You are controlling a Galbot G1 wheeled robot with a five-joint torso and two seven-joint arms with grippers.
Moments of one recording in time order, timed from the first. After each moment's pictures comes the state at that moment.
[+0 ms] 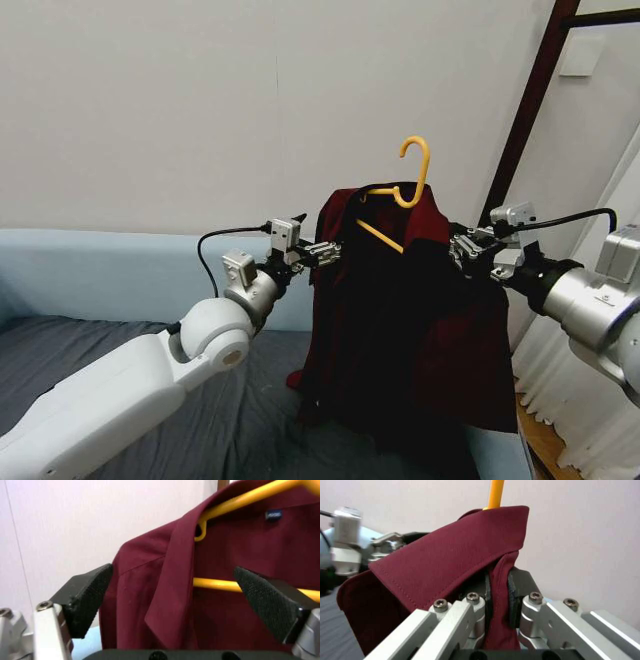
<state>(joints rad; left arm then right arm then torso) 0.25 -0.83 0.40 -1.92 -0.99 0.06 -0.35 -0.45 0.14 0.04 2.39 1.48 -0.26 0.37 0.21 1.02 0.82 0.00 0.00</state>
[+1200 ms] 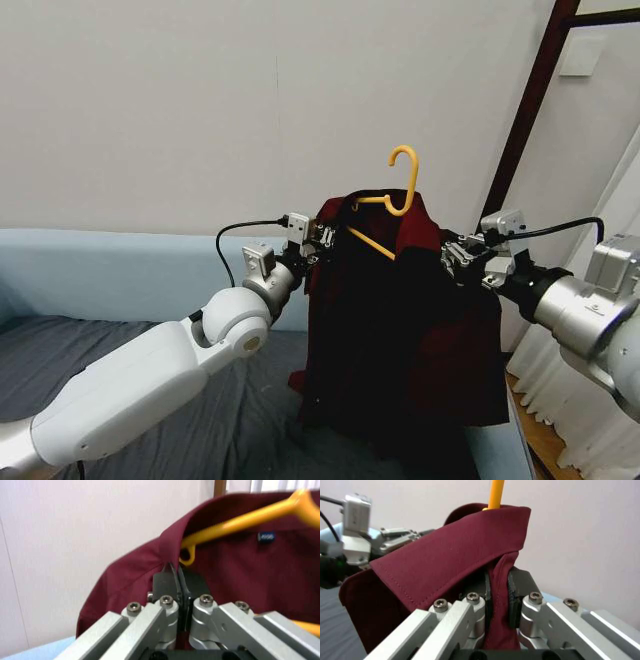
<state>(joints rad) 0.20 -0.86 0.43 -1.90 -1.01 0.06 -0.36 -0.46 0.17 0.01 2.38 1.45 -0.26 0.39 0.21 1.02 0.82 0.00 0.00</state>
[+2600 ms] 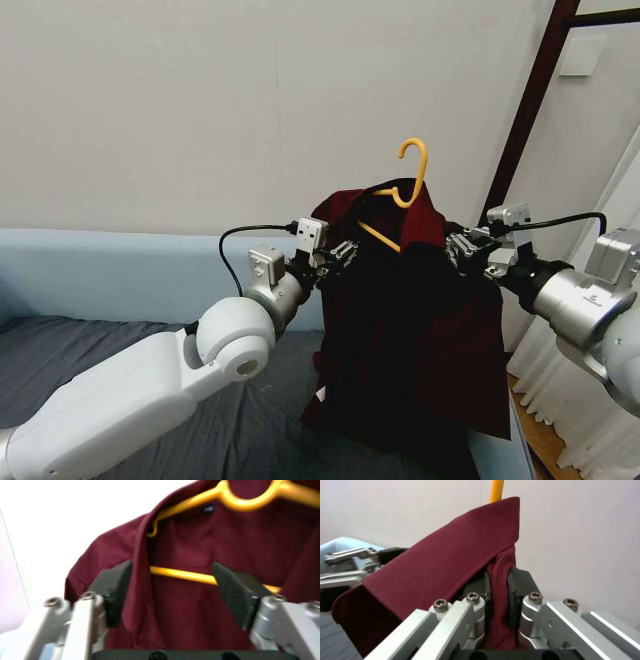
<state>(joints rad) 0.20 -0.84 0.43 -2.07 -1.08 0.24 -0.52 -0.46 0.19 0.02 2.36 1.46 -0.24 0.41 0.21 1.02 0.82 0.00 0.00</state>
